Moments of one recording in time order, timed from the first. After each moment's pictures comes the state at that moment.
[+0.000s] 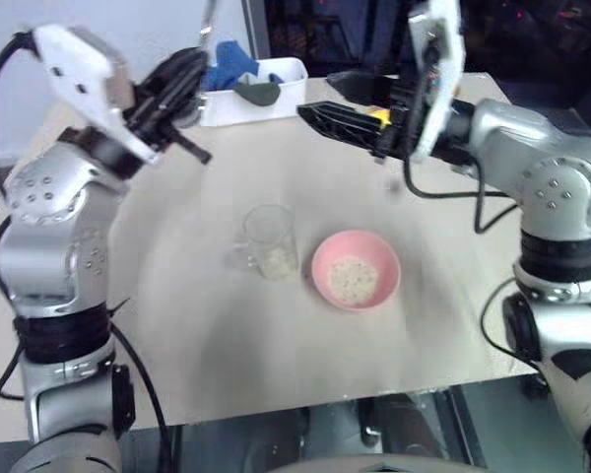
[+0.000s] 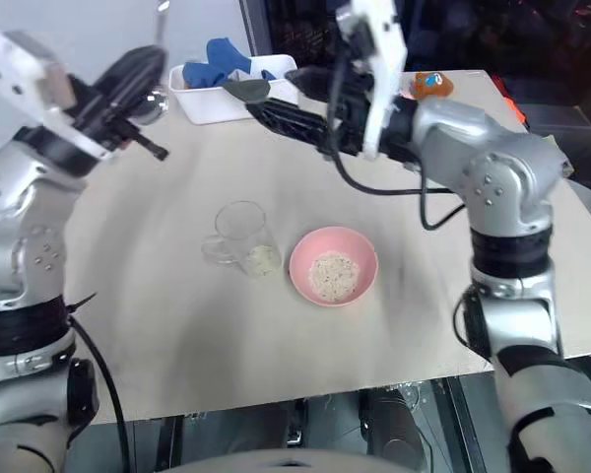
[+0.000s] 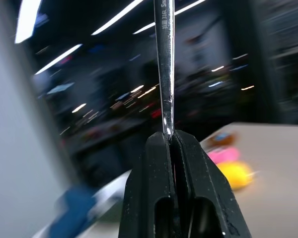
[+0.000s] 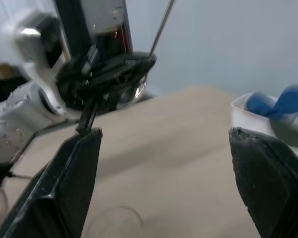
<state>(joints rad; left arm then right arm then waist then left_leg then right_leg) -0.62 0.69 0.20 -0.27 -0.46 0.29 -0.59 -1.08 -0.31 -0.01 -0.09 0.87 0.99 0.48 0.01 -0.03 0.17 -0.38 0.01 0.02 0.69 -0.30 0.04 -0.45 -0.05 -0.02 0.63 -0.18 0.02</state>
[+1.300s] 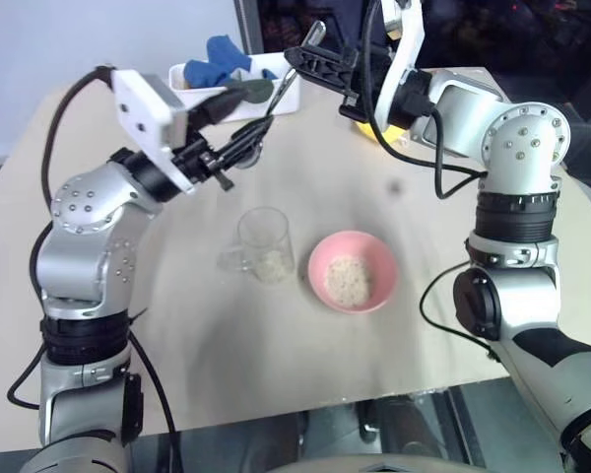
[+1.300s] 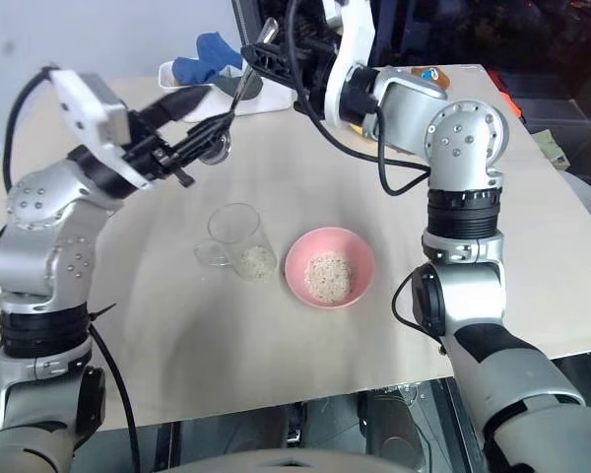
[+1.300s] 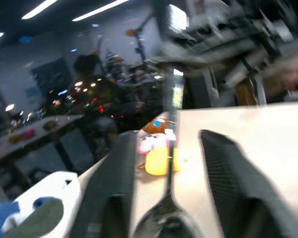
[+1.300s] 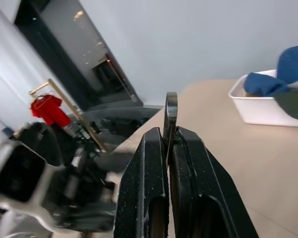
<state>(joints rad) -0.53 0.66 0.26 -0.33 -0.57 0.41 -0.64 -1.23 -0.15 -0.20 0.14 0.94 1.09 0.25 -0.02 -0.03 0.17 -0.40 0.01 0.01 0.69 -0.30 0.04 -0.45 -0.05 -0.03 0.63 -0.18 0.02</state>
